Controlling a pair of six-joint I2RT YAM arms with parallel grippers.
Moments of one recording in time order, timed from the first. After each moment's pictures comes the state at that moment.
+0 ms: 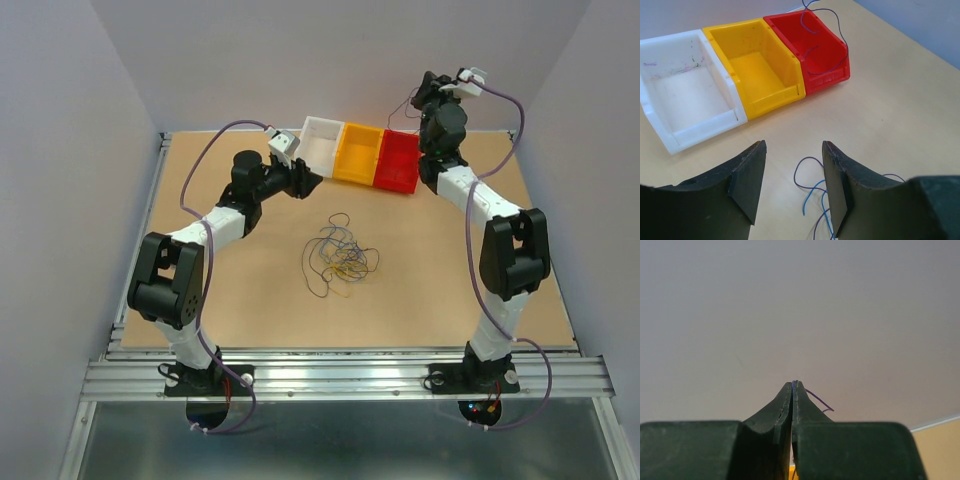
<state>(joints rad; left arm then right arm) -0.33 1.69 1.05 0.51 0.54 -0.13 0.27 1.90 1.56 0.77 0.41 0.29</state>
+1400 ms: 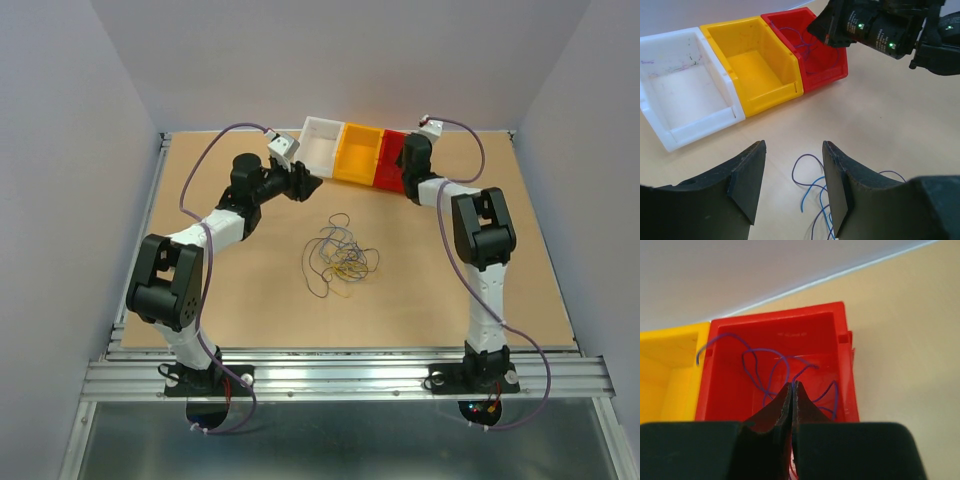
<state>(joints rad) -0.33 1.68 1.03 0.53 0.54 -0.13 0.24 2.22 1.51 0.49 0.46 0.34</state>
